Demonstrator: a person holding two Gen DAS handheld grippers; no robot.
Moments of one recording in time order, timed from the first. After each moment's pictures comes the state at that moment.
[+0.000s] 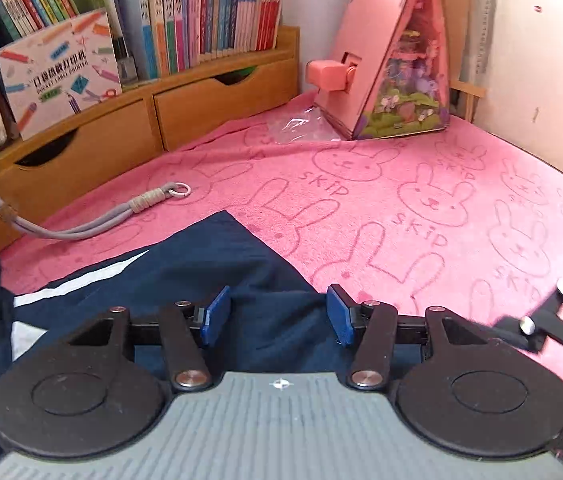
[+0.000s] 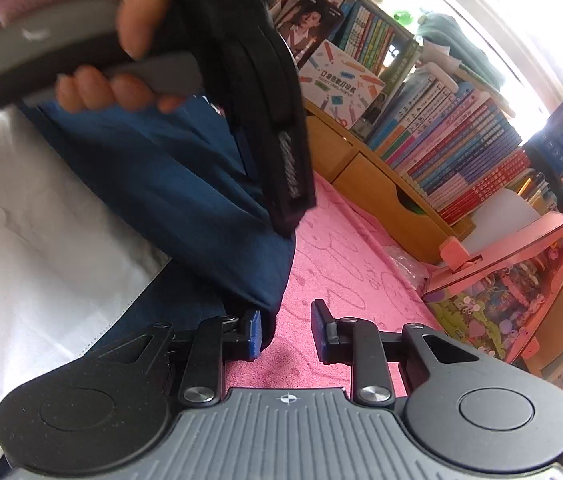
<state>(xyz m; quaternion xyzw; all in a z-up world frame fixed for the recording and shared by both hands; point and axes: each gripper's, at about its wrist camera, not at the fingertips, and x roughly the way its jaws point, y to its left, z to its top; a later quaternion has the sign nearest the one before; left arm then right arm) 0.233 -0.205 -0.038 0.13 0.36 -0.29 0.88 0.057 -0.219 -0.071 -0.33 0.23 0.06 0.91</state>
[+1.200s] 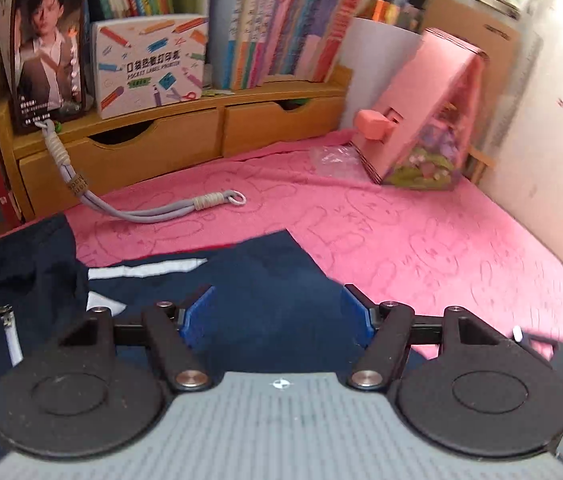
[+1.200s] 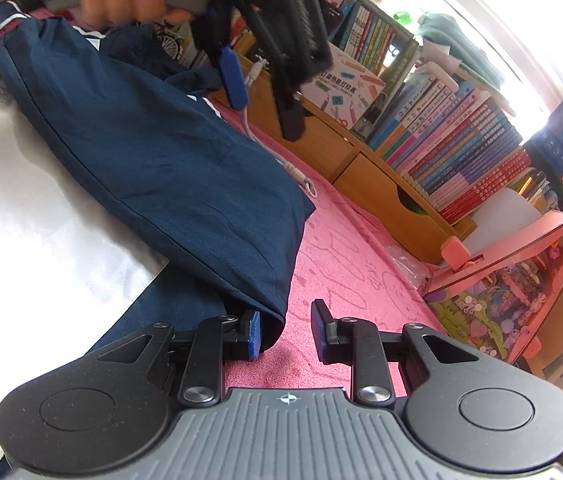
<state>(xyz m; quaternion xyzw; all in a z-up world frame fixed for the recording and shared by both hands) 0.187 -0.112 0.021 0.07 0.36 -0.30 0.88 0.055 -0.219 -0.072 -0.32 0.23 0.06 0.92</state>
